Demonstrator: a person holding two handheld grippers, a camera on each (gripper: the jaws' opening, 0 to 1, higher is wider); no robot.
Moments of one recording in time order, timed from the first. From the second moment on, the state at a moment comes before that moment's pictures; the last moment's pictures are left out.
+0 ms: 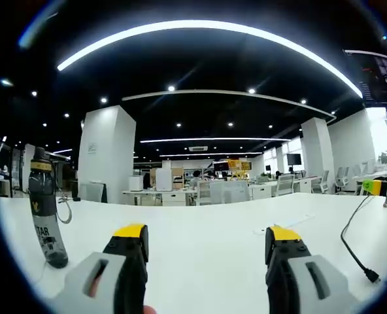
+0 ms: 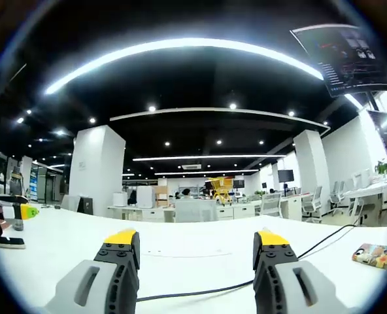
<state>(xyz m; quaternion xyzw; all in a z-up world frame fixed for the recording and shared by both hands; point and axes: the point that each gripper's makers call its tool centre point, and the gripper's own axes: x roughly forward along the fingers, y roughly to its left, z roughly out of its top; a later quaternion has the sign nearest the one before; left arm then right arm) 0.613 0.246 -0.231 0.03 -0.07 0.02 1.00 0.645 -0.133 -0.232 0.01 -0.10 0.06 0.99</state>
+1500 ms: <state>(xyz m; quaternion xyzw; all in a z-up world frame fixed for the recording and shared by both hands) 0.615 0.248 -0.229 0.03 -0.07 0.02 1.00 0.647 -0.132 -0.229 0.02 -0.11 0.06 0.99</state>
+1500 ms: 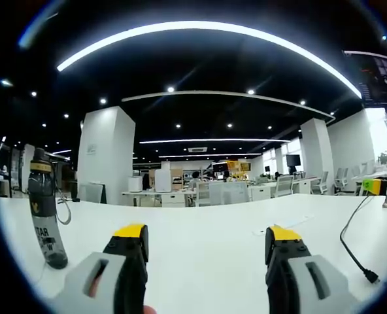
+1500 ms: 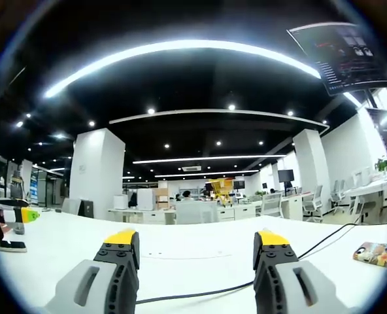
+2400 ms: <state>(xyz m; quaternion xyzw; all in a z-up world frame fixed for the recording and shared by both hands) 0.615 0.247 -0.229 0.03 -0.07 0.02 1.00 0.647 -0.133 -0.228 0.03 -0.11 0.06 0.99</state>
